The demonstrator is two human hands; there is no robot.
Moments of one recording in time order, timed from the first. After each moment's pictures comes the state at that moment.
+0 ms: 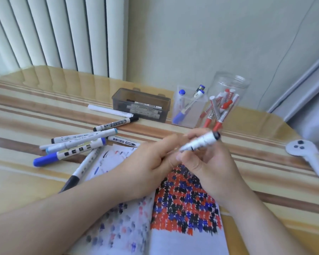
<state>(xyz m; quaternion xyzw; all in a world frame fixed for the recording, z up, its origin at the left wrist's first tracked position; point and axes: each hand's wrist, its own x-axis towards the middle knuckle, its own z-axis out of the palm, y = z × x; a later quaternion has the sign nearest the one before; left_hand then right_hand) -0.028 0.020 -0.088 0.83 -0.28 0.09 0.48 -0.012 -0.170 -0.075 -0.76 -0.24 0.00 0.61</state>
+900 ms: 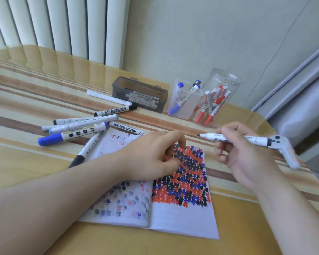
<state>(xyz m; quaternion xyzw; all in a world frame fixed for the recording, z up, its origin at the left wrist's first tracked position) -0.030 0.026 -0.089 0.89 -0.30 0.04 0.35 -0.030 -0.211 -0.038 -0.72 -0.06 0.01 0.69</state>
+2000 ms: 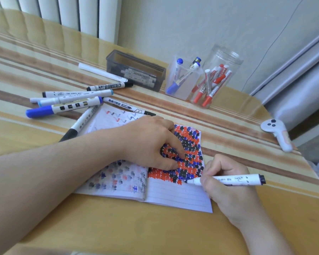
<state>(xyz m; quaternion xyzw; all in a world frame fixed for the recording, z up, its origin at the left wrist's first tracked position) -0.027 0.021 -0.099 0.90 -0.39 0.02 0.18 -0.108 -0.218 -0.101 -0.82 -0.12 0.01 0.56</state>
